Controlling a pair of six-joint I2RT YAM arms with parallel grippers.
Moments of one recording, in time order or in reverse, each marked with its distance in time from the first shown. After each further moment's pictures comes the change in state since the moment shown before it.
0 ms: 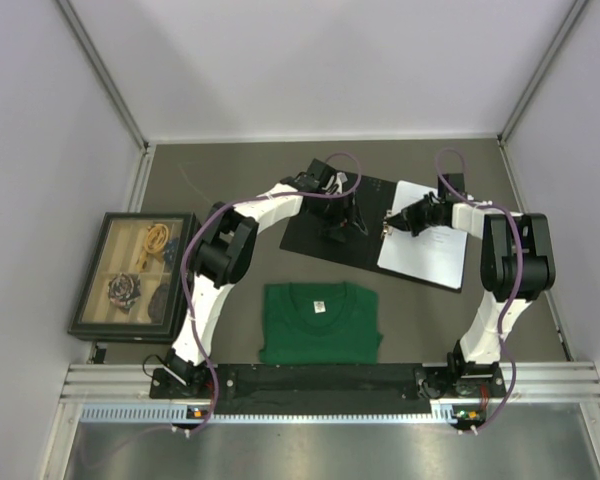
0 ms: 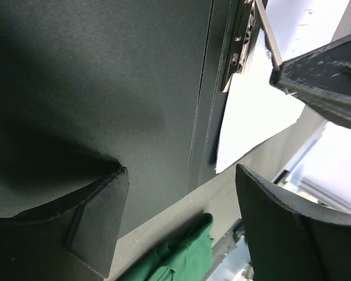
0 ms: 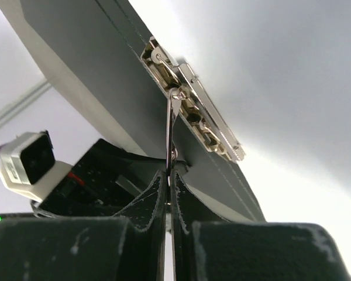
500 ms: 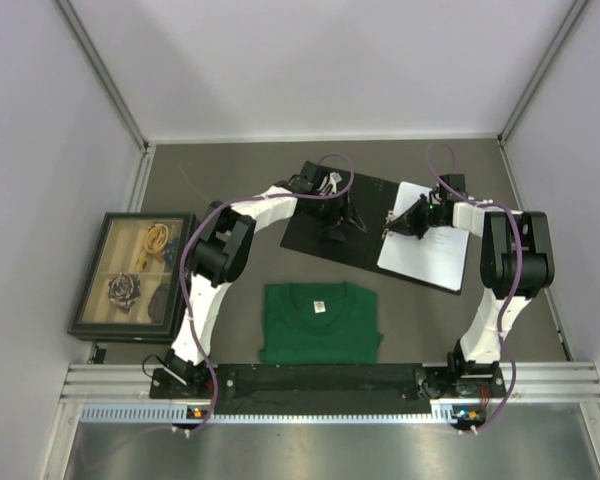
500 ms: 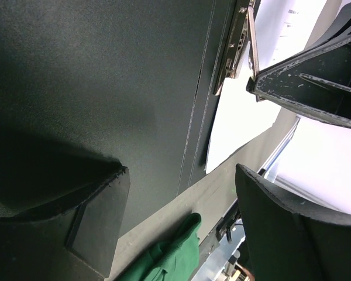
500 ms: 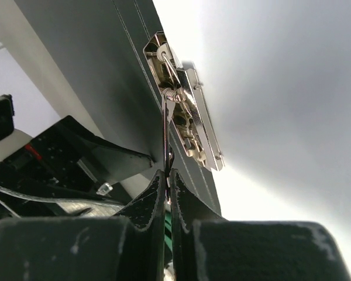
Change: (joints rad) left arm 0.032 -0.013 -0.082 0.121 0.076 -0.083; right arm -0.016 0.026 0.013 -0.027 -0.029 -0.285
